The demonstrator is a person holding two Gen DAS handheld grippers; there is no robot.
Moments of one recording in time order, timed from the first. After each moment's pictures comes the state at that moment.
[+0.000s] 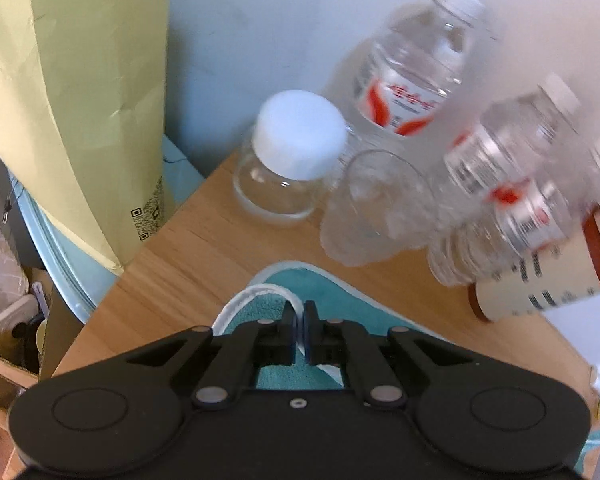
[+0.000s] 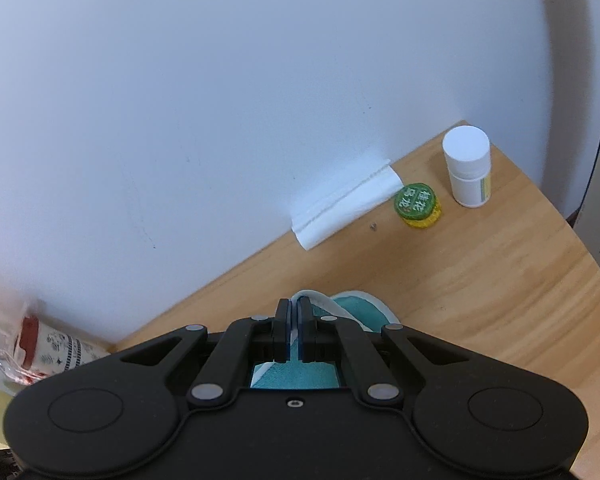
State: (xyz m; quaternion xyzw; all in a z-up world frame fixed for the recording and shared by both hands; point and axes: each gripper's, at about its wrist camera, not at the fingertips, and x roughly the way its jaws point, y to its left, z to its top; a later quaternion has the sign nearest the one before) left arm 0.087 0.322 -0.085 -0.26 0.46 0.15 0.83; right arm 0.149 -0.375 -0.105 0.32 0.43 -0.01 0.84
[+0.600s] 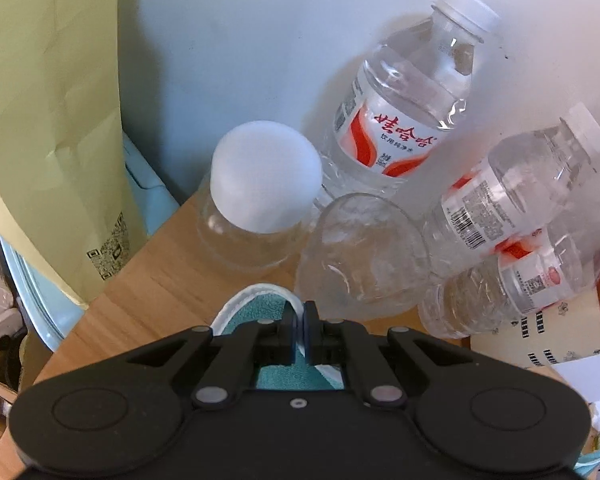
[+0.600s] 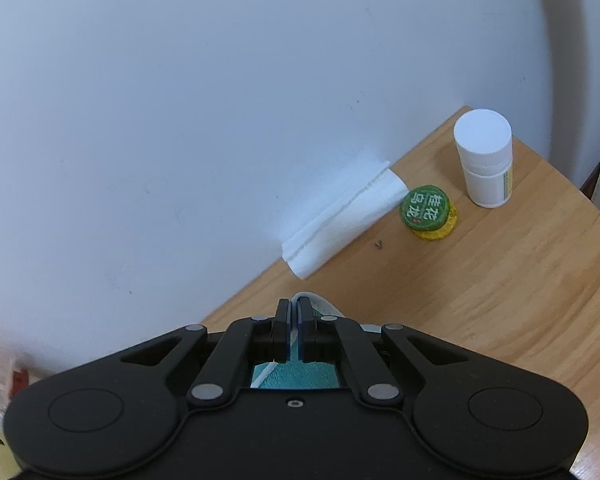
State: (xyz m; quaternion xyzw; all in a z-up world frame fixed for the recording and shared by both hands) left arm 0.133 0.318 -0.093 -0.25 0.44 0.16 0.85; right arm 0.183 -0.375 -0.131 0.36 0.41 -0.03 0.84
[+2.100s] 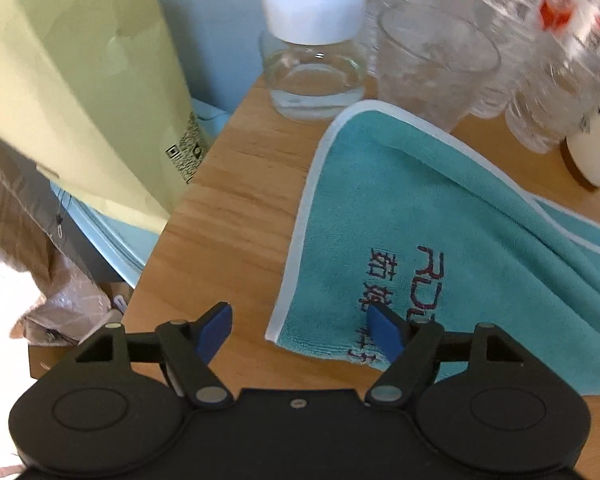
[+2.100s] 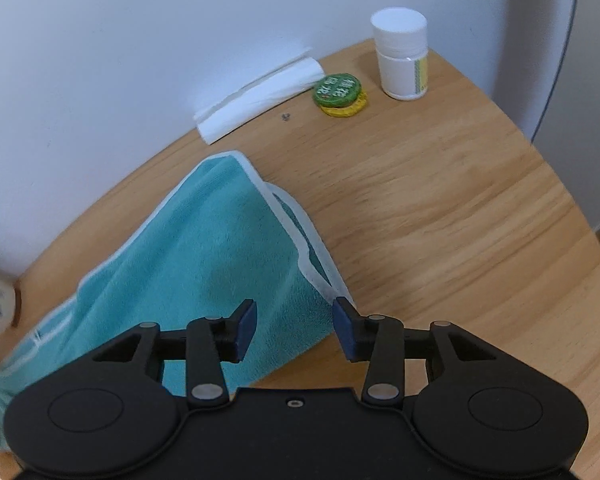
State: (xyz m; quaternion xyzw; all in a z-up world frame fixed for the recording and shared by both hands) left arm 0.070 0.286 -0.146 -0.07 0.55 0.19 0.81; right arm 0.120 -0.355 -0.175 0.25 0.53 -0.08 0.81
